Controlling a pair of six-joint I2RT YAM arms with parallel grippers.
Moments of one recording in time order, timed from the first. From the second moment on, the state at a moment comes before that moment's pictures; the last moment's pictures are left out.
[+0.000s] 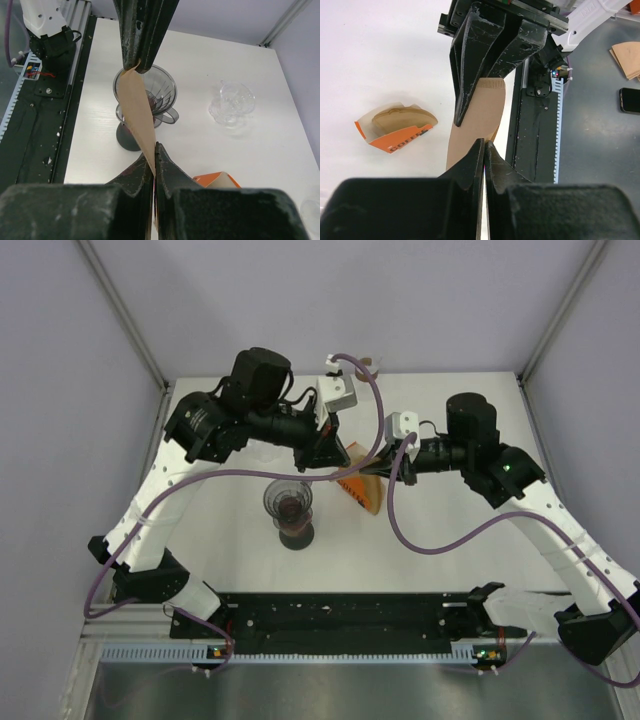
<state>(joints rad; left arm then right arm) -0.74 1.55 2.15 -1.19 0.66 0.24 0.57 1.13 1.29 -0.52 -0.90 -0.55</state>
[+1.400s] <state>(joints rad) -0.80 1.55 2.15 -1.20 0.56 0.25 0.57 1.15 1.31 -0.56 -0.86 -0.50</state>
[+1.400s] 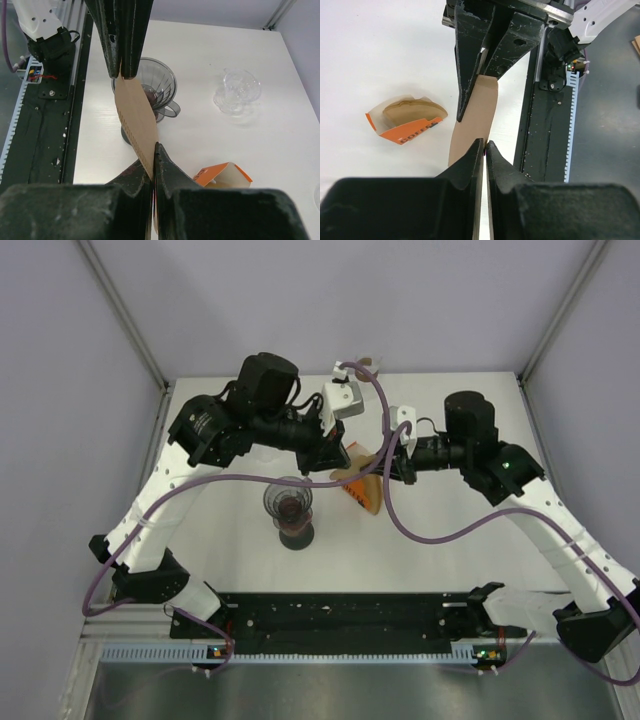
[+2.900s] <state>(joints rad) -0.47 1.23 1.94 -1.05 0.75 0.18 0.70 1.27 1.40 0.04 -0.95 -0.03</state>
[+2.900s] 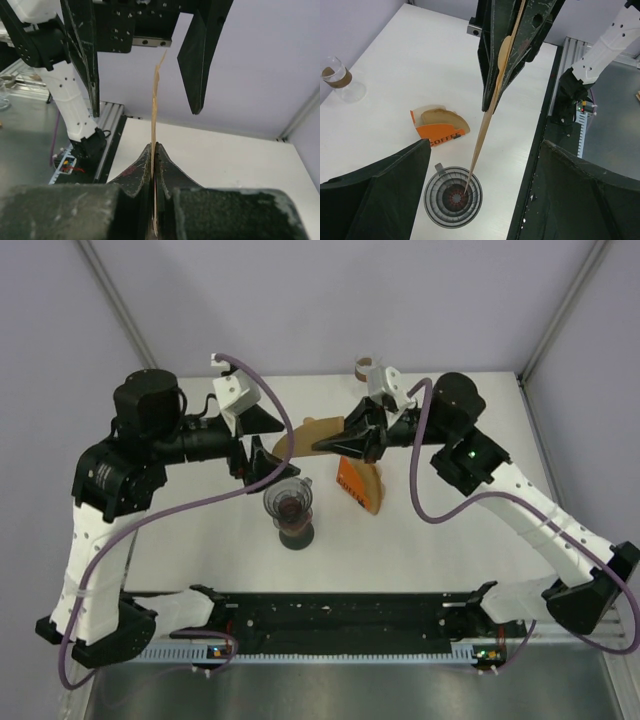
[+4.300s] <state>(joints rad) -0.61 1.12 1.95 -1.33 0.47 0.83 0.91 1.35 1.92 -0.53 -0.71 -0.16</state>
